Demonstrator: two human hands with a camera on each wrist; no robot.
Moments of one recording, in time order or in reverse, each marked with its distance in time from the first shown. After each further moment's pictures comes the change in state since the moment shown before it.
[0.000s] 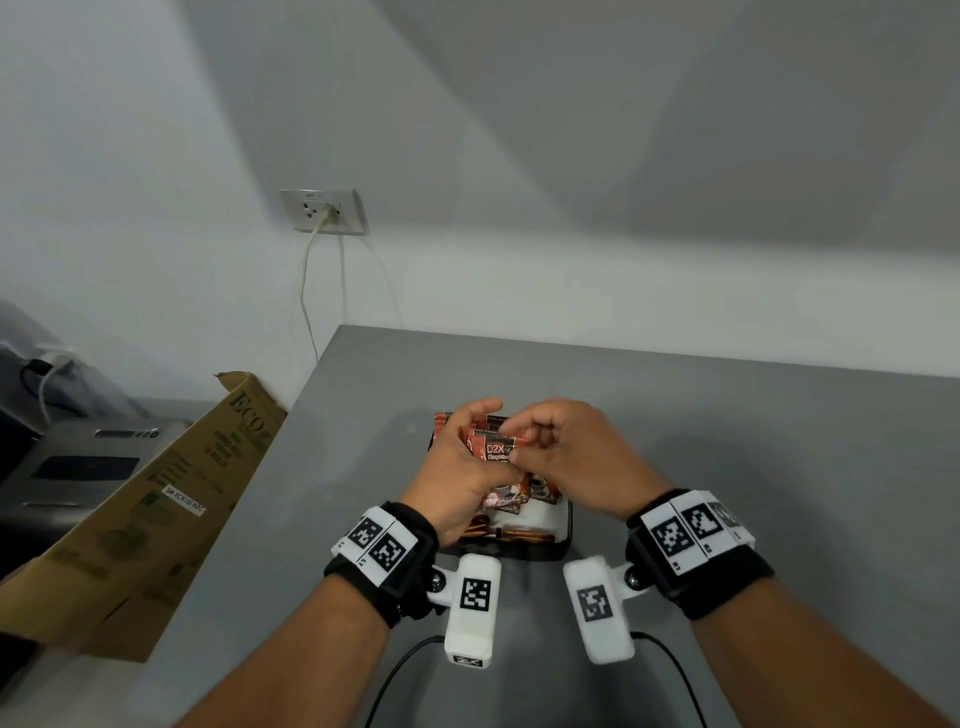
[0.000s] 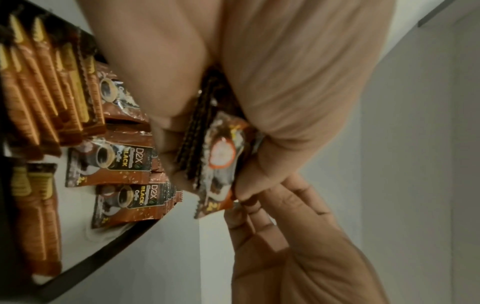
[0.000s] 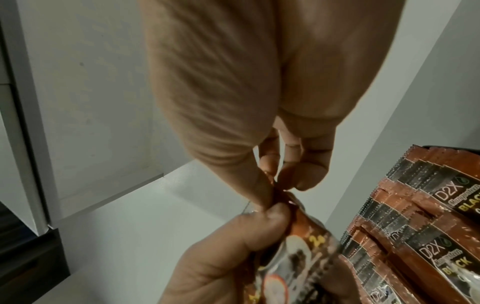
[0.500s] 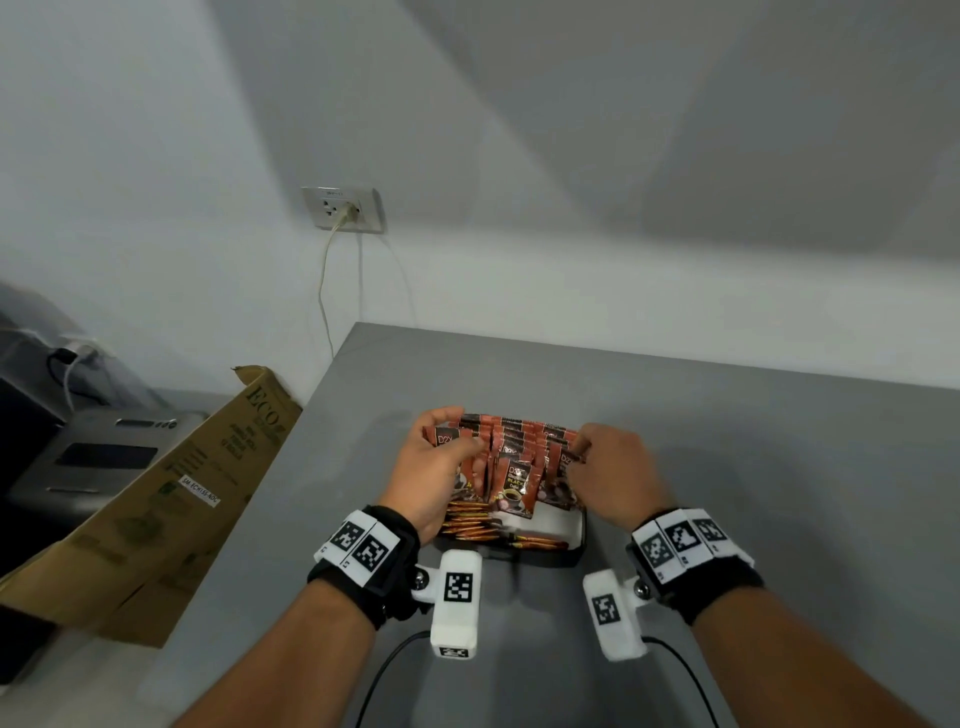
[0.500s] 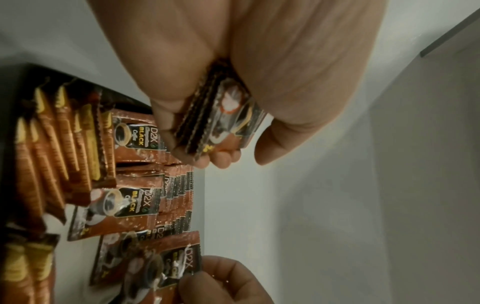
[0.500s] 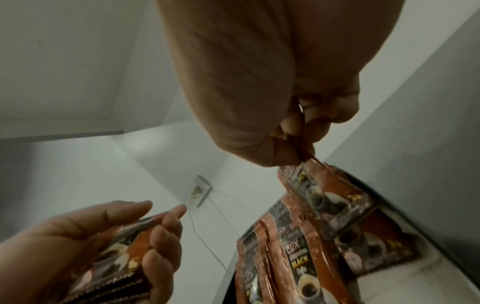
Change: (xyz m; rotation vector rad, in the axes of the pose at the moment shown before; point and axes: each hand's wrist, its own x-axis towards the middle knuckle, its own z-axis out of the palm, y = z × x) left_hand 0.003 0.006 -0.035 -0.039 0.261 -0.047; right_hand 0.009 0.043 0.006 -0.372 0.084 0.344
